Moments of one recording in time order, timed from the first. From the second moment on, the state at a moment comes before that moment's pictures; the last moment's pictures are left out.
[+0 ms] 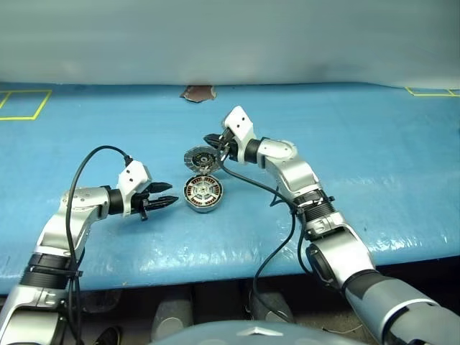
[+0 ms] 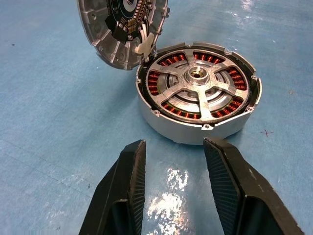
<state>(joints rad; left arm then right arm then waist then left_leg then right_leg) -0.23 0.72 -0.04 0.03 -0.28 0.34 -1.05 -0.81 -0.12 0.21 0.50 0.08 0.24 0.74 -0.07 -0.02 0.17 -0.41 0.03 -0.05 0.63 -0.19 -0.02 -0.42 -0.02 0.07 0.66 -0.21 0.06</state>
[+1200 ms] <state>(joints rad) -0.26 0.75 0.01 0.07 -0.28 0.34 -1.05 -0.42 -0.11 0.38 0.10 0.06 0.35 0.67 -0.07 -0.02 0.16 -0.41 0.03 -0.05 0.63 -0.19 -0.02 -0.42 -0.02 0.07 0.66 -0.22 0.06</state>
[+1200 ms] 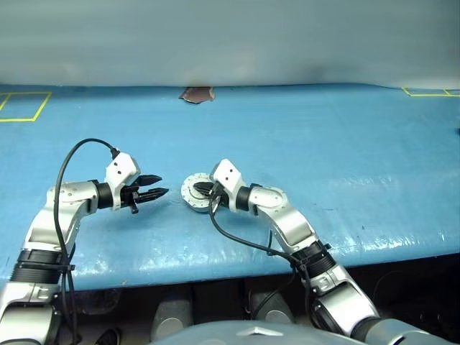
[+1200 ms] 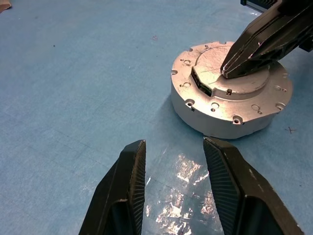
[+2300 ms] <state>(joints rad) -0.28 0.73 -0.01 0.08 -0.28 0.32 -1.02 -0.36 -0.10 0.37 0.07 0.08 0.36 0.63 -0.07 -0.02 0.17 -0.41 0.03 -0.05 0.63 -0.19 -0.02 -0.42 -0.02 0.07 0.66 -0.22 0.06</state>
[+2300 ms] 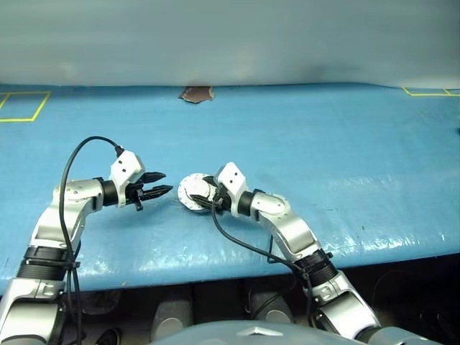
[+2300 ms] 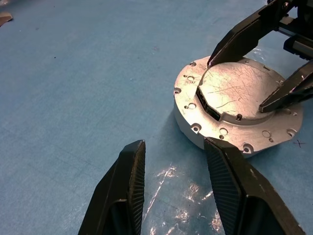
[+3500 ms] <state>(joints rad) -0.27 0.71 -0.01 0.10 -0.27 0.30 -0.99 -0.46 -0.19 0.39 0.06 0.06 0.45 0.66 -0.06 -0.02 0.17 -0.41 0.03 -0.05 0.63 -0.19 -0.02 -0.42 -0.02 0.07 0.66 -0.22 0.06</state>
